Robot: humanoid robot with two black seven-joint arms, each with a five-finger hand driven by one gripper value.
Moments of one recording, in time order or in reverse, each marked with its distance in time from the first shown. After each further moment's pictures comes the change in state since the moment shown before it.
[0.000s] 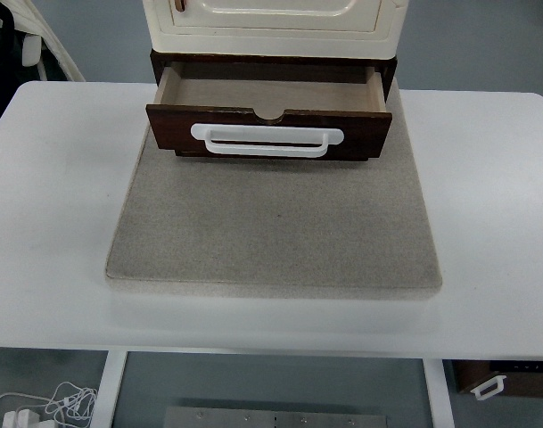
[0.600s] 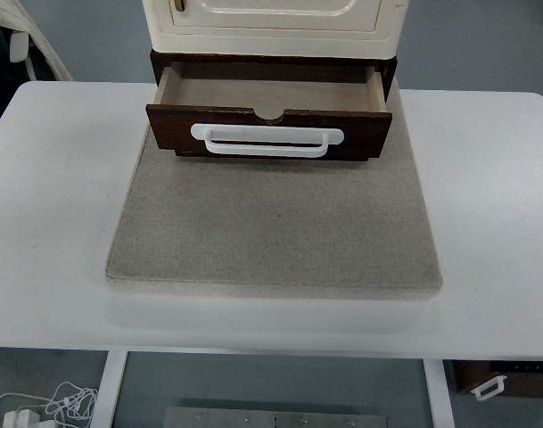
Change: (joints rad) left arm -0.118 0.130 0.067 -0.359 0.144 0.012 -0.001; right arm 0.000 0.000 0.000 0.000 0.000 0.000 0.000
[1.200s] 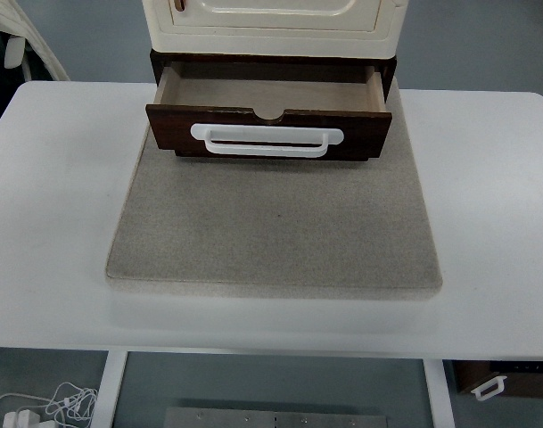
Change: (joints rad) left arm -0.005 0.073 0.257 -0.523 0.085 0.066 -0.004; right arm 0.000 0.000 0.000 0.000 0.000 0.000 0.000
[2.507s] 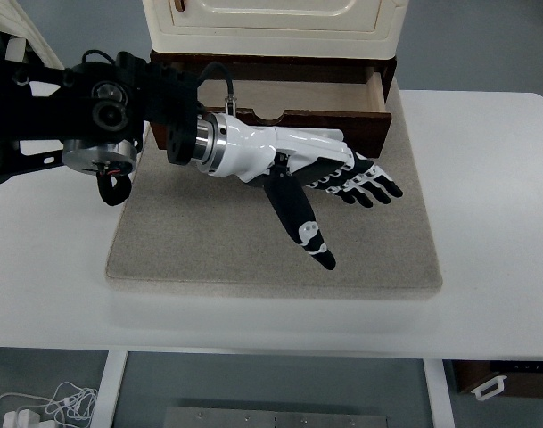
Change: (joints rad) left arm -0.250 -0.043 1.030 -0.408 0.213 -0.035 -0.020; right arm 0.000 0.000 0.000 0.000 0.000 0.000 0.000
